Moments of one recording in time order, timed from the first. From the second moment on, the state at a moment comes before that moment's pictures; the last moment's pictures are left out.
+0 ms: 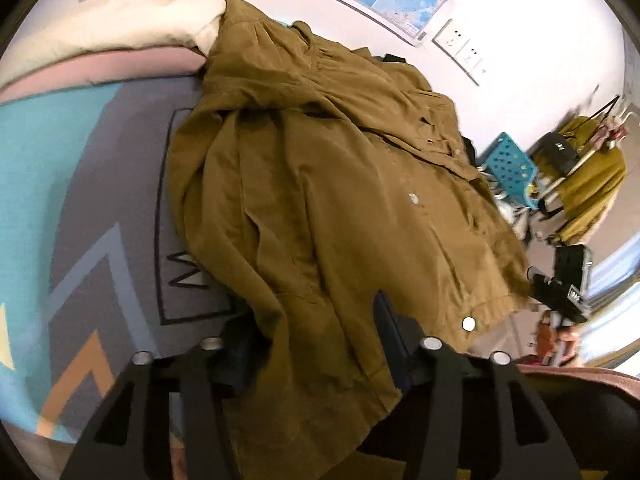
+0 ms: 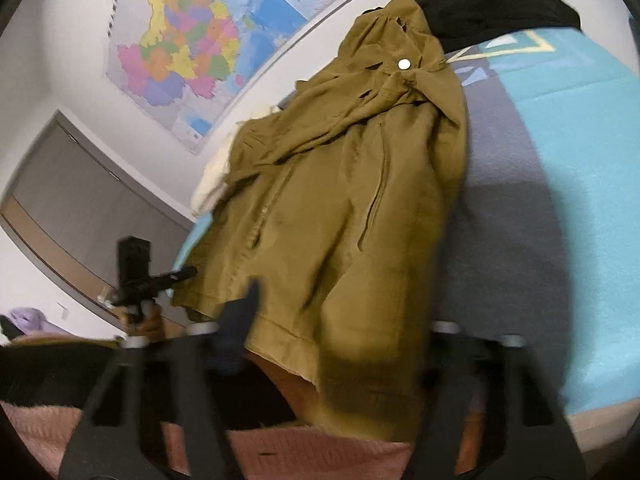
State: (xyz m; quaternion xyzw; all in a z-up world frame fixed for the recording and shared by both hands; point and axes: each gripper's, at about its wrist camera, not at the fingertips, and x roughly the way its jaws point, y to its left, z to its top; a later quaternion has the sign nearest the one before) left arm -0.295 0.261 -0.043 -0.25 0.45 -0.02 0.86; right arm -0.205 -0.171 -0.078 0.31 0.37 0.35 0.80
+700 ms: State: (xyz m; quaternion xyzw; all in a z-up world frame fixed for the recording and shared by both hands) left arm -0.358 0.296 0.055 -0.29 0.36 -0.02 0.89; right arm -0.275 -0.190 0.029 0.31 0.23 0.40 0.83
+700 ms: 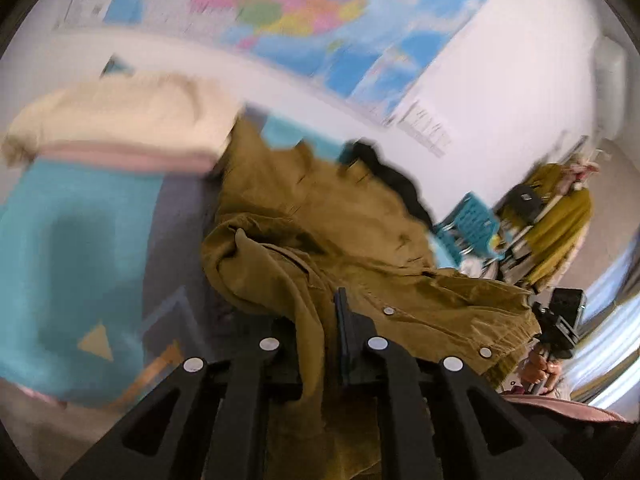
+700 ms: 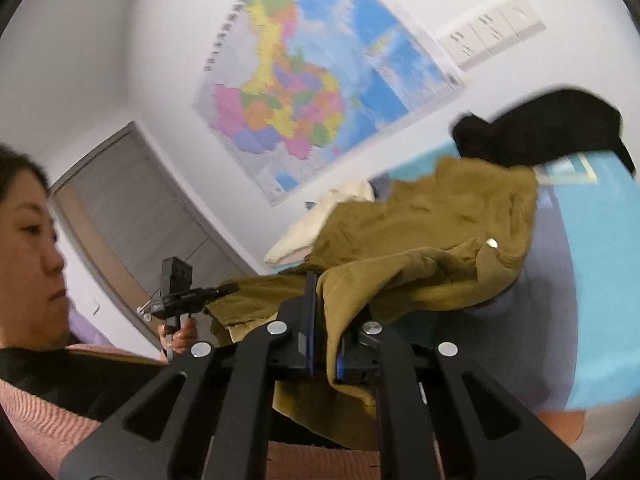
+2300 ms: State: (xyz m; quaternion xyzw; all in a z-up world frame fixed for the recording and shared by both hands) left arm -0.171 0.295 0.128 -0.10 0.37 0.08 0.92; right arm -0.105 -0.224 0.051 0.39 0.22 0.32 0.83
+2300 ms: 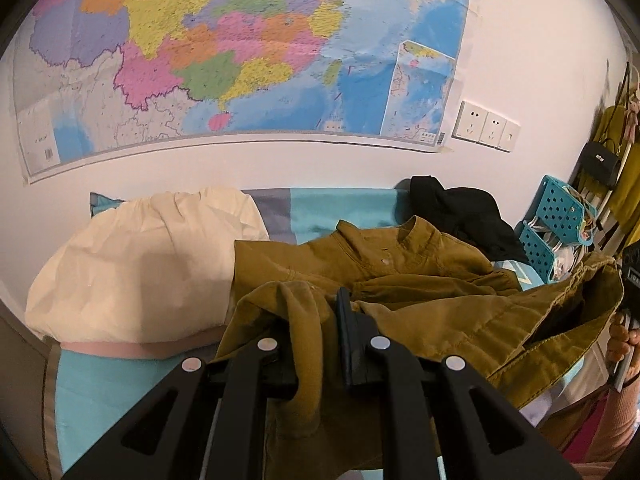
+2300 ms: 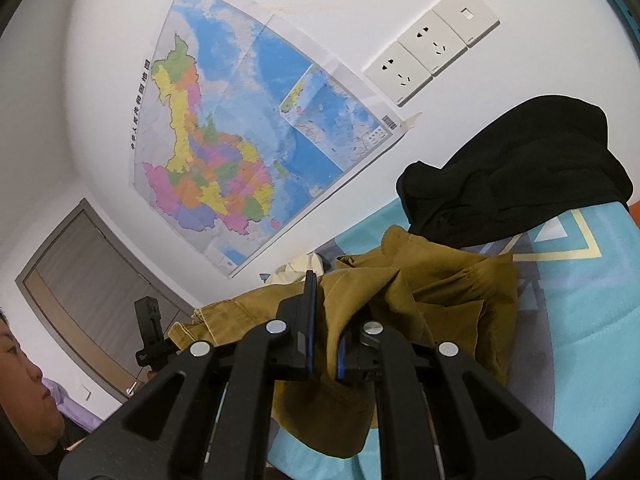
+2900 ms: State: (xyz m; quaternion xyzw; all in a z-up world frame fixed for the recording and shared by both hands) left arm -0.117 0.317 0.122 -0.10 0.39 0.08 0.91; right arm -0.050 -0.226 0.040 0.40 0.25 0.30 0.83
